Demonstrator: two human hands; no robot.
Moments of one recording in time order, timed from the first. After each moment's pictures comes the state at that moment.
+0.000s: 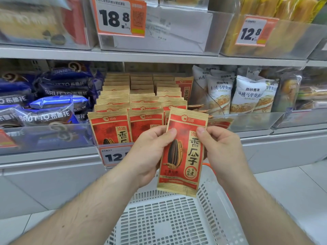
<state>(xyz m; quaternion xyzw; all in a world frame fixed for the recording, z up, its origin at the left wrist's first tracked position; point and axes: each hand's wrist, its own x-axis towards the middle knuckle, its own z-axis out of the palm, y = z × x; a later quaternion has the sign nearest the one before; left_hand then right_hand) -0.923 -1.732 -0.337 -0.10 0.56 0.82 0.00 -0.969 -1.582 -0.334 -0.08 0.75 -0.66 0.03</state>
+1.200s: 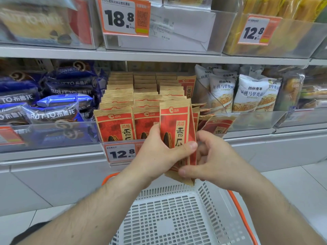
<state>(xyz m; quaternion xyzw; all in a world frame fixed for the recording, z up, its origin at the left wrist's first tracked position) -0.916 -1.735 -0.352 -0.08 0.71 0.70 -0.05 -0.960 -1.570 -0.329 -0.25 0.83 -0.46 0.18</state>
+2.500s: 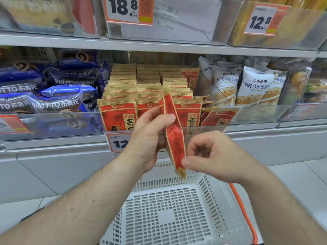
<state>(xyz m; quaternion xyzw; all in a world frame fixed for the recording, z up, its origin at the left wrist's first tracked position) -0.915 -1.740 -0.345 -0.08 0.54 0.83 -0.12 -0.951 -1.571 -0.322 -0.35 0.83 -0.41 0.16</state>
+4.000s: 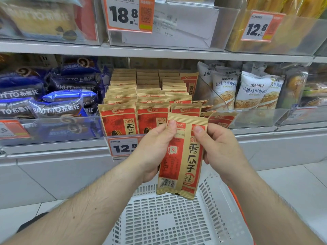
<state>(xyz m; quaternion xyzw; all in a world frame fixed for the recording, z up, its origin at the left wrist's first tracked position) -0.905 -1.731 -0.339 -0.07 0.58 0.81 0.00 -0.950 -1.585 -0.326 -0.16 0.75 -0.64 0.09</state>
